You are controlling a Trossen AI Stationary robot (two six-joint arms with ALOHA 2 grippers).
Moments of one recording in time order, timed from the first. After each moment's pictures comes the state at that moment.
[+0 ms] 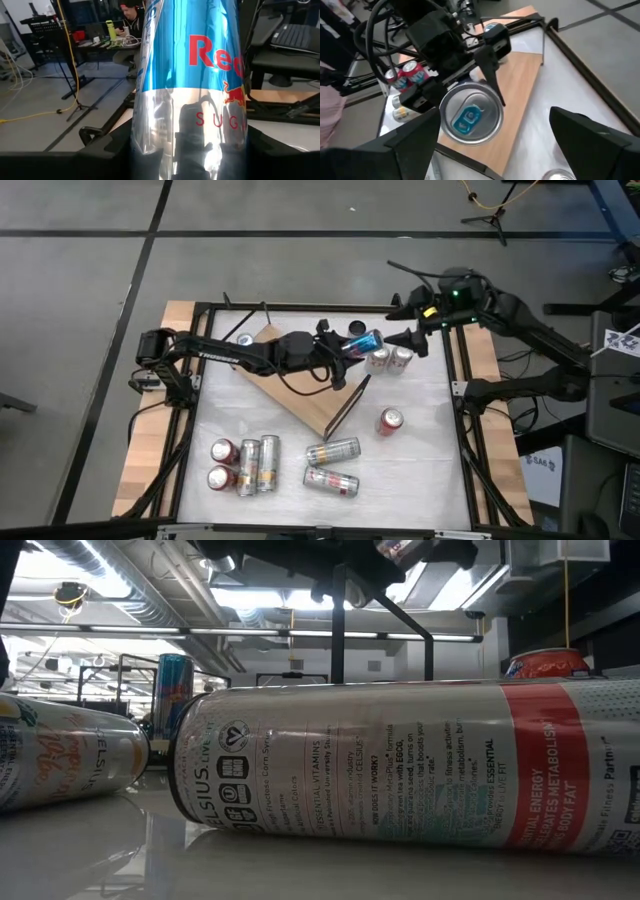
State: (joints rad) left arm 0.07 1.71 1.22 0.36 -0.27 0.08; right arm -0.45 1.12 1.38 -0.79 -0.42 0.08
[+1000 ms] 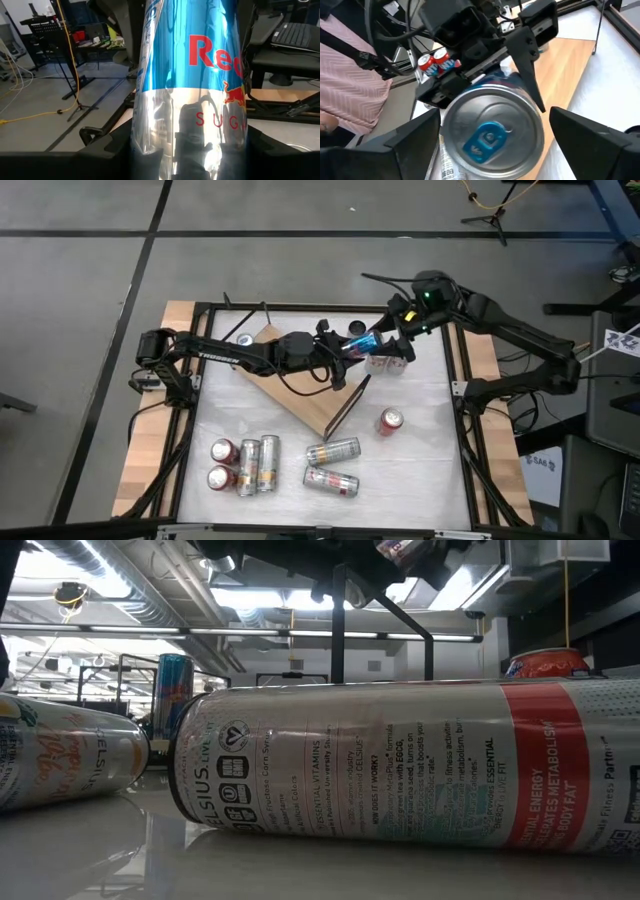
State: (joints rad) left arm 0.07 1.71 1.22 0.36 -0.27 0.08; right arm -0.45 1.23 1.33 -0.68 -0.62 0.08
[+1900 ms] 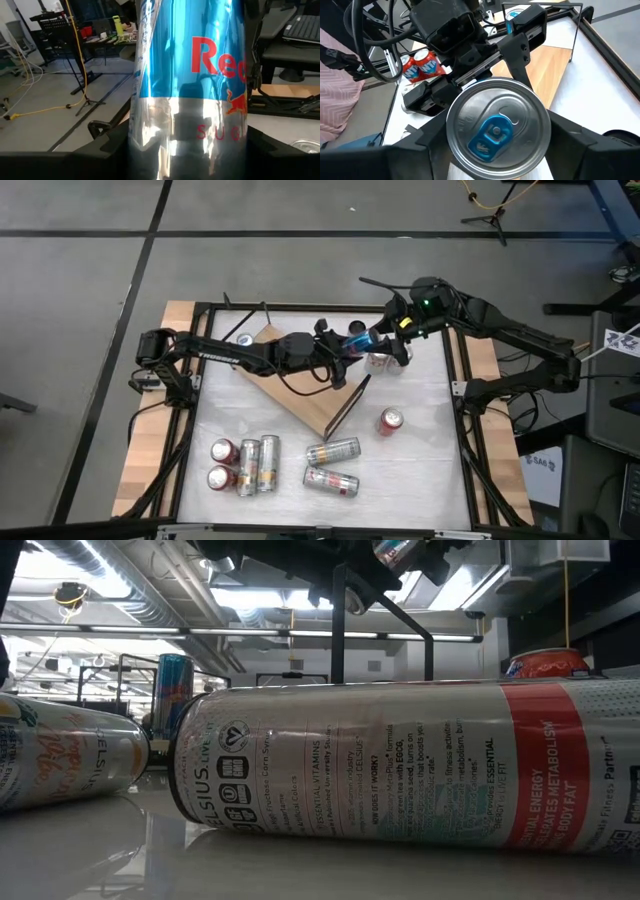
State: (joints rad) left arm 0.07 1.71 1.22 0.35 -0.31 0.08; right arm -0.36 1.23 1.33 -0.65 -0.44 0.07
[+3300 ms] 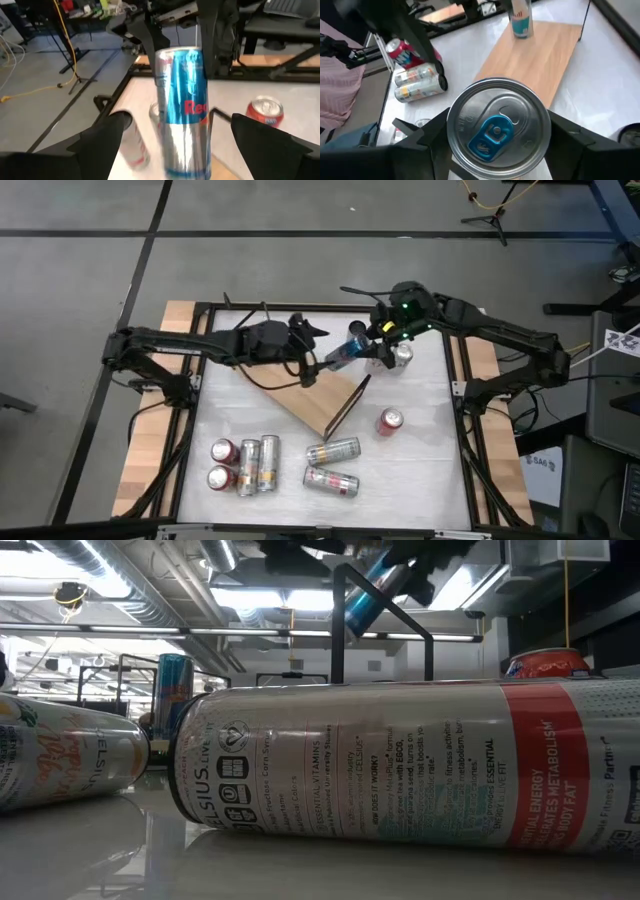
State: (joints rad) left arm 0.07 1.41 1.22 -0.15 -0.25 0.06; right arm -0.36 1.34 1.33 -0.65 -0.46 0.07
